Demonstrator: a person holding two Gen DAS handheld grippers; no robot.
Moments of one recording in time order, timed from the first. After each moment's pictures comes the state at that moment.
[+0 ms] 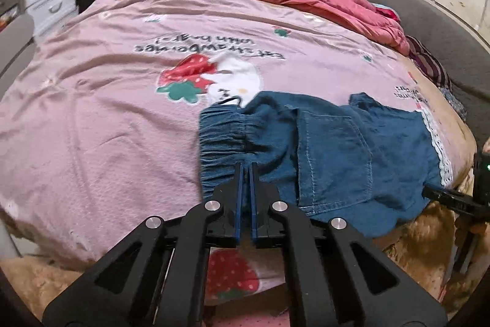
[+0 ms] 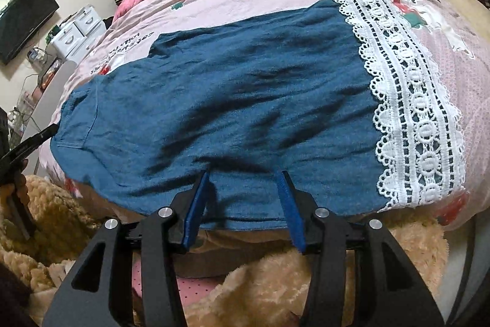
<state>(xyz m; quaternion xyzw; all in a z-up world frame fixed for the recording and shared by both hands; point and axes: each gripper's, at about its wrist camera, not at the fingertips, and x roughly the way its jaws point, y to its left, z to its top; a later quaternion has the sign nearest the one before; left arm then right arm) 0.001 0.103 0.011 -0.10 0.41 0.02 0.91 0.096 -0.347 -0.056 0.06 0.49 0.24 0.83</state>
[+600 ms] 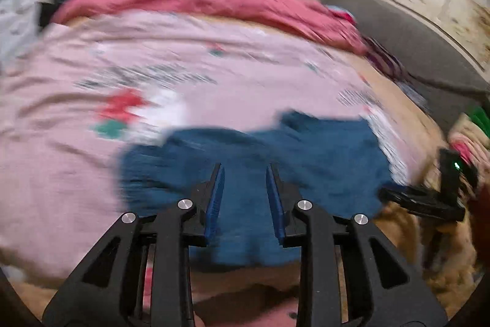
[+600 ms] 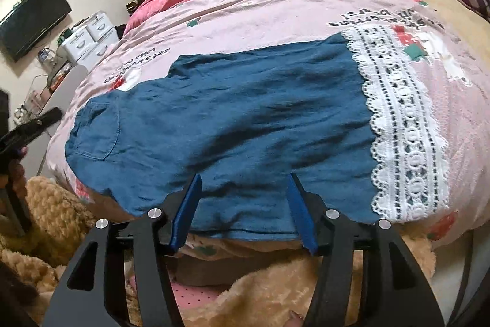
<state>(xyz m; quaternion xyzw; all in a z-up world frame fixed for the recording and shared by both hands) 0.018 0.039 0.046 -0.10 0.39 -0.10 0.91 0.092 -0.342 -0.034 0.06 0.46 0.26 0.85</state>
